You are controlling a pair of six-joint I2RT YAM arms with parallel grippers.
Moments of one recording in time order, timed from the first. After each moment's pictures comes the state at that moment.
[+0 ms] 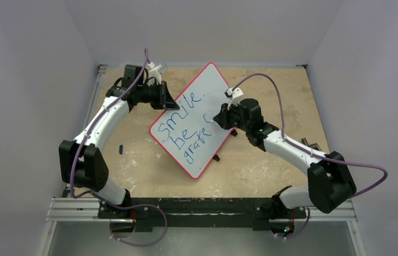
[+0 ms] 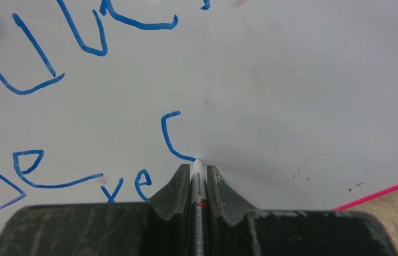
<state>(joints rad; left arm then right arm) -0.22 1.55 1.36 -0.57 0.73 -0.29 0.54 1.37 0.82 0.15 -0.17 0.21</state>
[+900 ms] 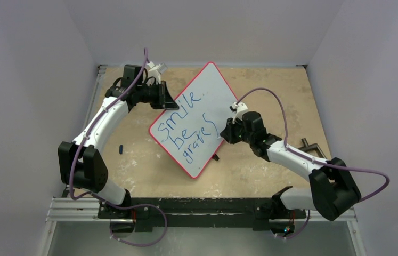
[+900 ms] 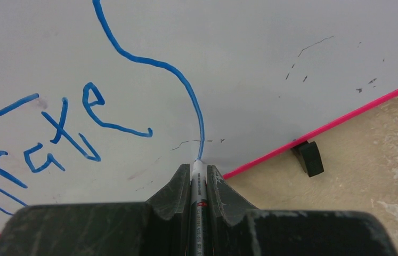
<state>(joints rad) -0.22 1.54 1.36 -0.57 0.73 -0.28 0.53 1.29 0.63 0.12 -0.14 0.26</state>
